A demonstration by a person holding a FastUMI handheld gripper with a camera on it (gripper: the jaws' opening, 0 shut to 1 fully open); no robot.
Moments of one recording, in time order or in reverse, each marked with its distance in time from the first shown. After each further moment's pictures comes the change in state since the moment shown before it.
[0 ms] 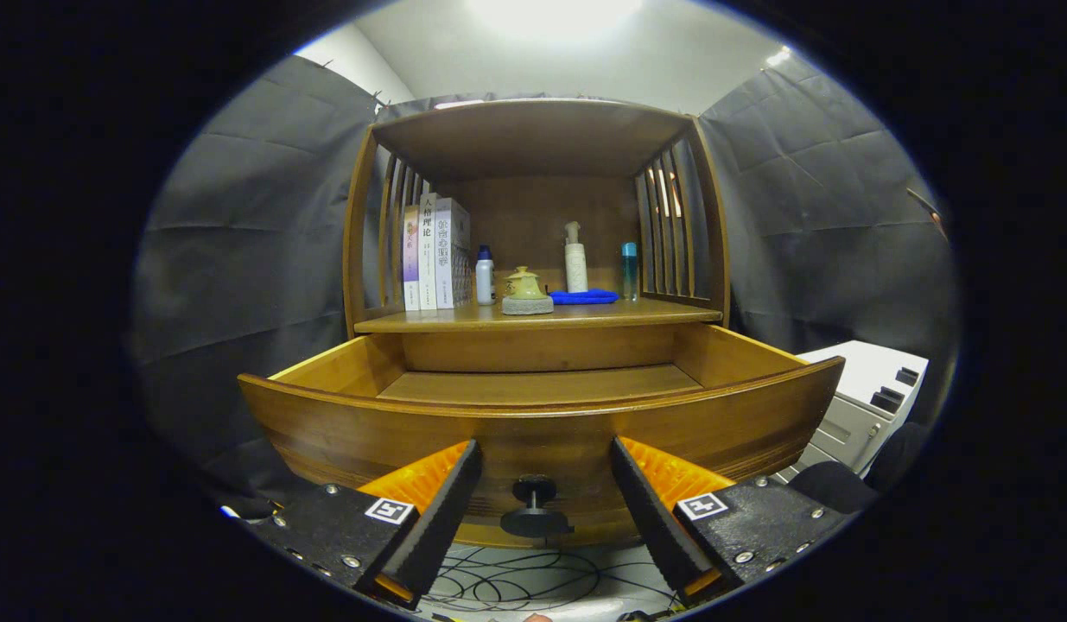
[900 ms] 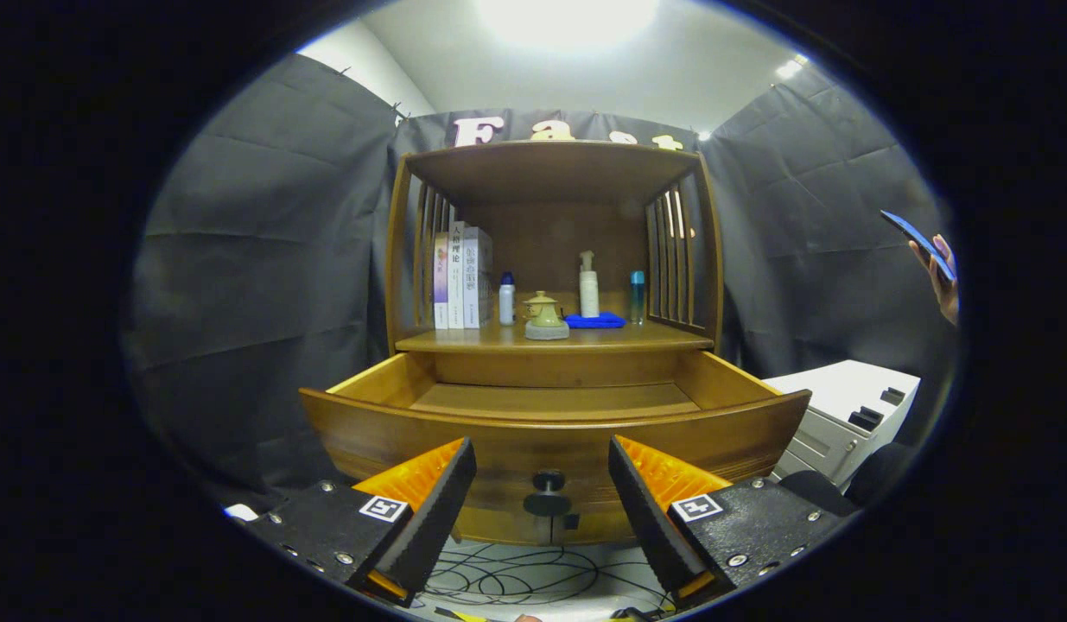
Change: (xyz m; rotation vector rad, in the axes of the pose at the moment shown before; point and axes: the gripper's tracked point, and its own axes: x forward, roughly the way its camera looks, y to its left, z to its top) arm -0.068 0.014 0.024 -0.031 -0.045 0.001
